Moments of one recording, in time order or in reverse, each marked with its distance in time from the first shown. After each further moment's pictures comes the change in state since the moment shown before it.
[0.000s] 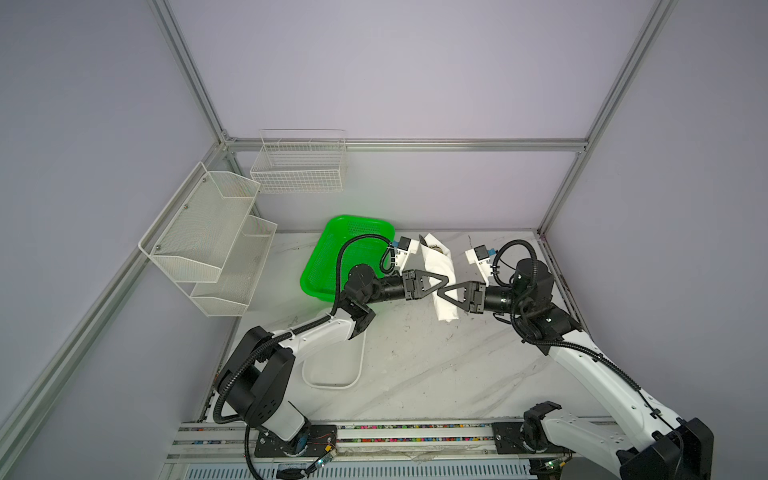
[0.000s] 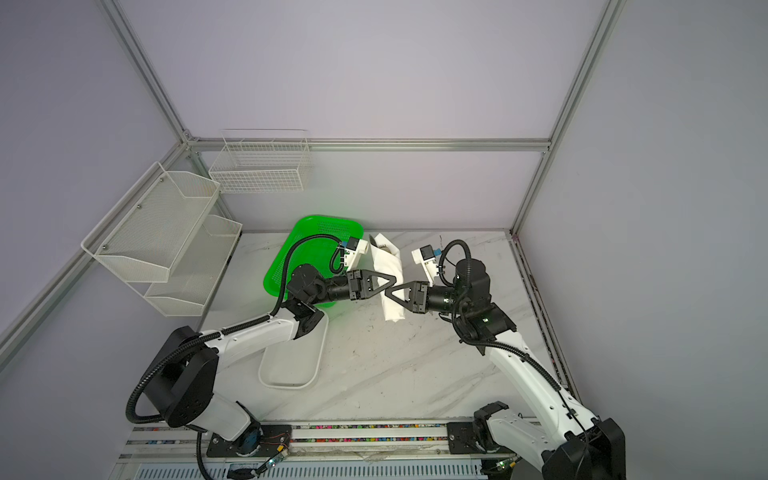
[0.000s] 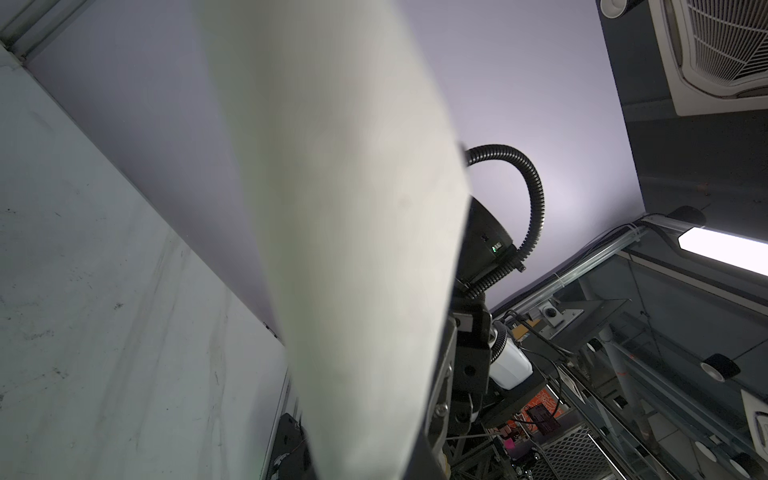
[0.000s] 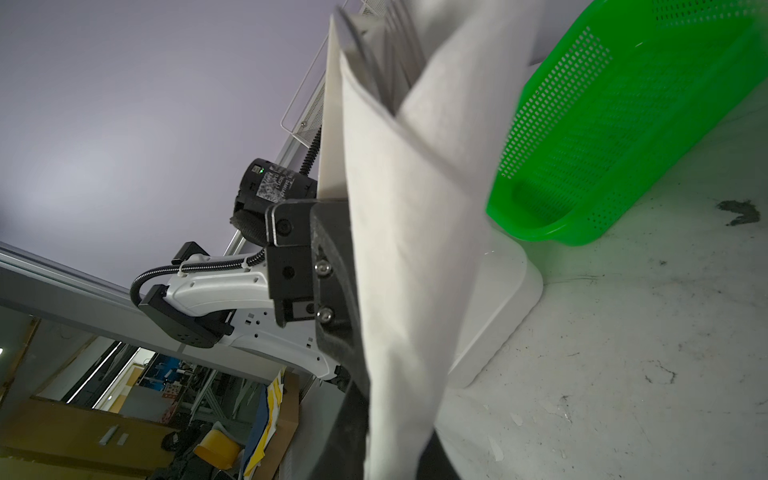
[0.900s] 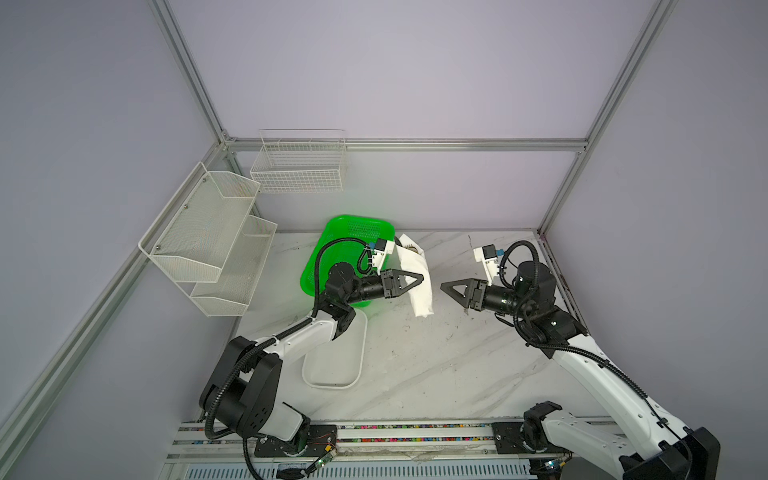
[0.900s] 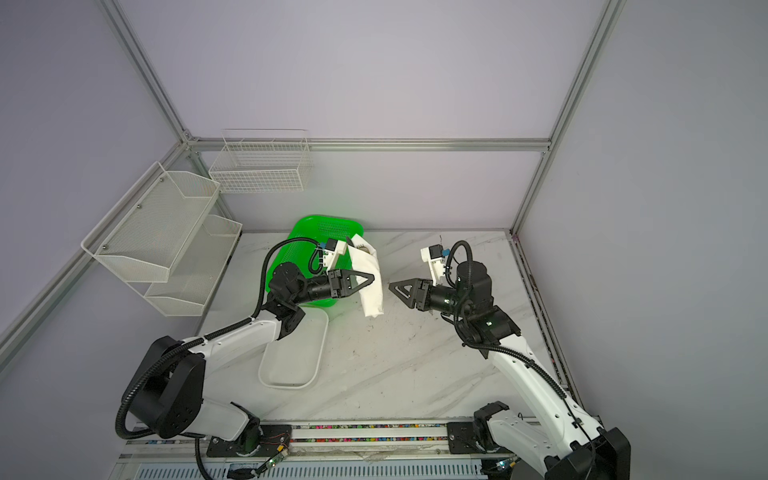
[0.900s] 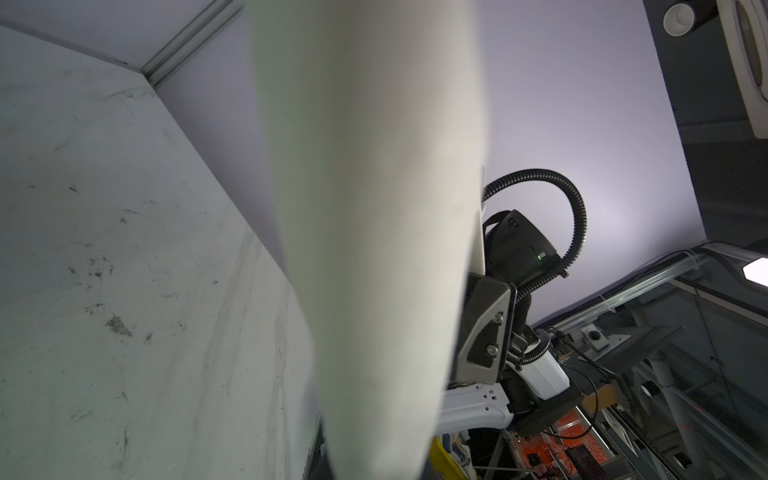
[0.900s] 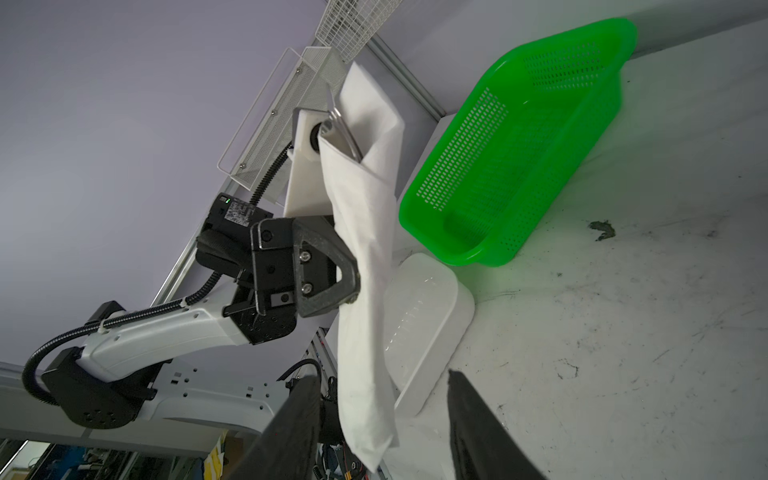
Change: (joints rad) left arm 0.187 -0.113 -0.117 -0.119 0.066 0.075; right arm 0.000 -0.016 0.011 -0.100 0.249 -0.055
